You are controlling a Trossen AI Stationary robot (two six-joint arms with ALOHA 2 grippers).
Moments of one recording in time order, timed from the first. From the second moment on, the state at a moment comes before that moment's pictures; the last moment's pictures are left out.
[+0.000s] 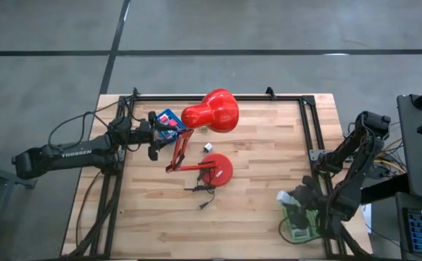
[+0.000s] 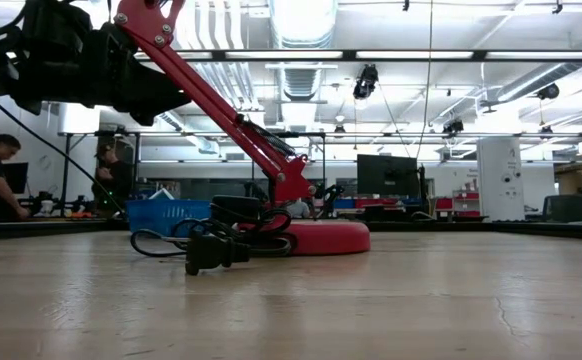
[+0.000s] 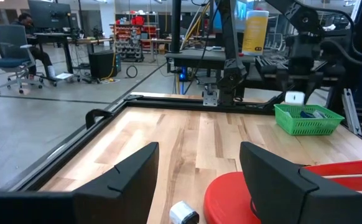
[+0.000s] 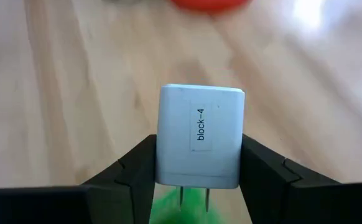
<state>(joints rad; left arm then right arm) 0.47 0.74 0.18 0.52 0.38 0.02 1.16 1.32 0.77 -0.89 0.78 1.57</state>
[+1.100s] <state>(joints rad) 0.47 0.74 0.18 0.48 0.37 0.04 -0.14 1.37 0.42 0.82 -0.28 0.06</state>
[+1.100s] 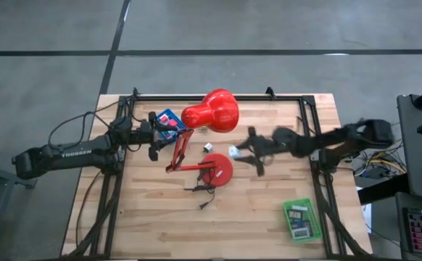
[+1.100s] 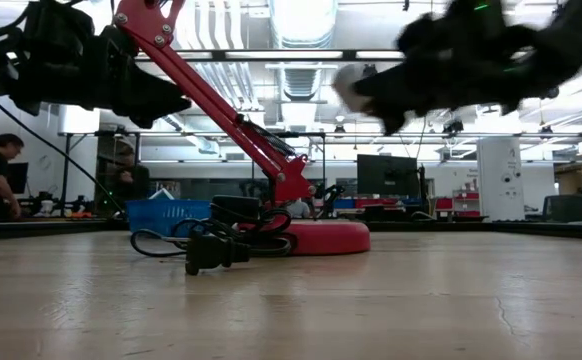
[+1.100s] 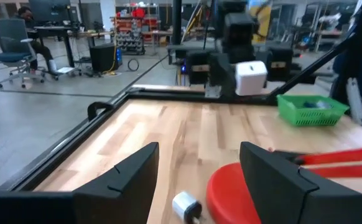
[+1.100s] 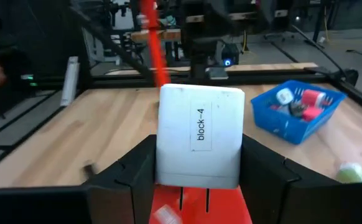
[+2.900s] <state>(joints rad) 0.64 0.72 0.17 0.27 -0.11 0.13 -0.42 2.50 2.04 -0.01 -0.74 0.07</state>
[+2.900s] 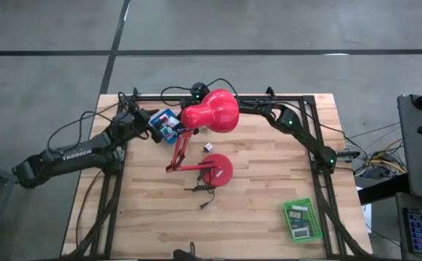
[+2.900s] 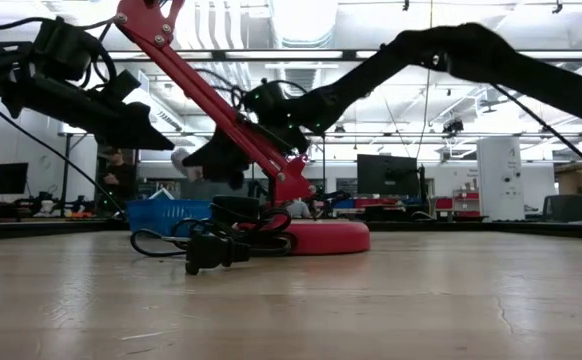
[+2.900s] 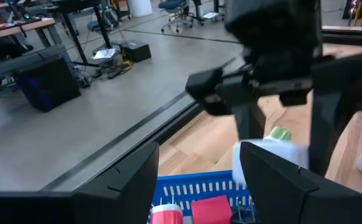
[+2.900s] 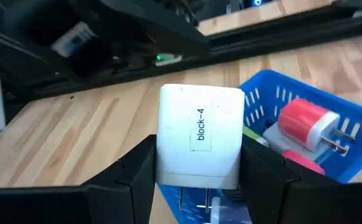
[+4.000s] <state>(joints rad) 0.64 0.70 0.18 0.28 -0.07 0.14 -0.43 2.56 2.13 -0.23 -0.63 0.10</state>
